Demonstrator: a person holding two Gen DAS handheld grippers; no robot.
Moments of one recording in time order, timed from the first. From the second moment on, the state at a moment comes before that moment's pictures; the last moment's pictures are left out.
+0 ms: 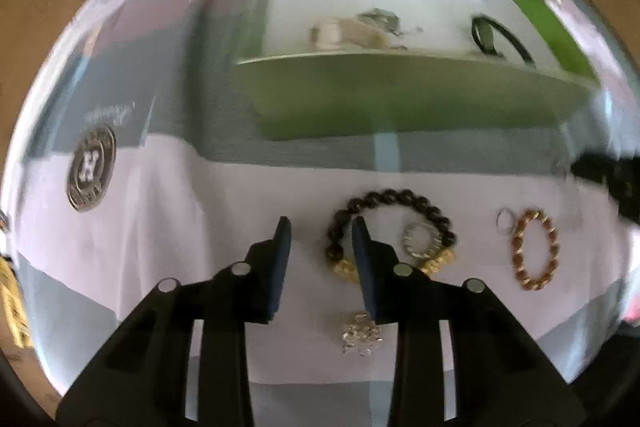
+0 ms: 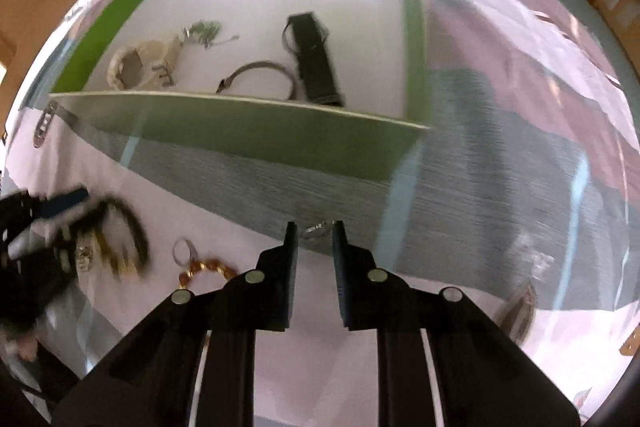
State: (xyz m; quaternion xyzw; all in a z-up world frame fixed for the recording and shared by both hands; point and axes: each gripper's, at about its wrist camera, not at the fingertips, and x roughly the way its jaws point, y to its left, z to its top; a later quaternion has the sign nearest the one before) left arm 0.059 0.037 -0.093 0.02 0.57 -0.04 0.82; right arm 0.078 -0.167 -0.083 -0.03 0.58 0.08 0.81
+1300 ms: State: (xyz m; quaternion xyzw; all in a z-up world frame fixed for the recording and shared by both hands) left arm 0.058 0.057 -0.052 -0.09 0.51 -0.12 0.85; right arm 0.062 -0.174 -0.058 0.02 0.57 0.13 0.81
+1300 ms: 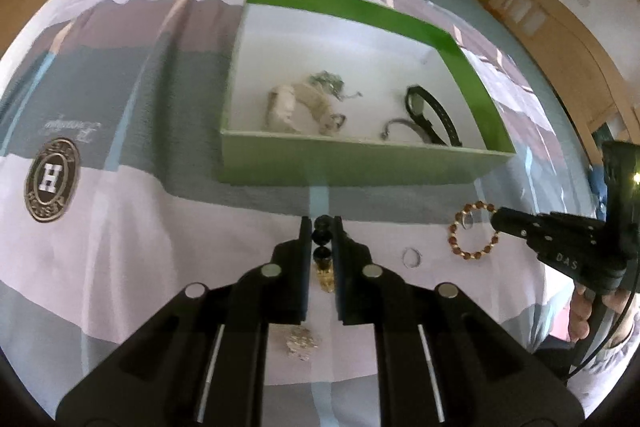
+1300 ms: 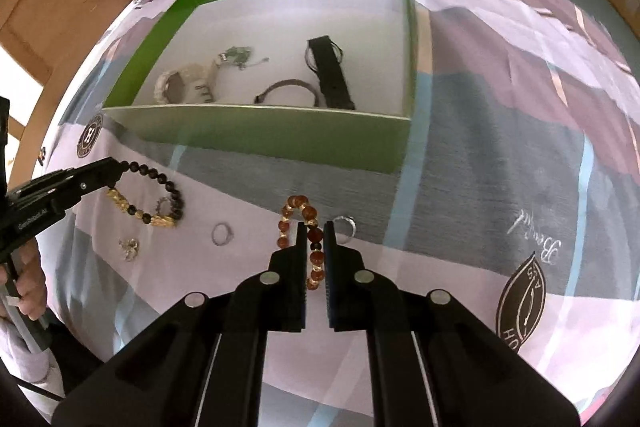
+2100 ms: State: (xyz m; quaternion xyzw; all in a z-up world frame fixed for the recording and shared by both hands) left arm 0.067 0.055 -0.094 -0.02 0.59 -0.08 0.81; right arm 0.057 -0.177 -0.073 0.02 0.58 0.13 0.80
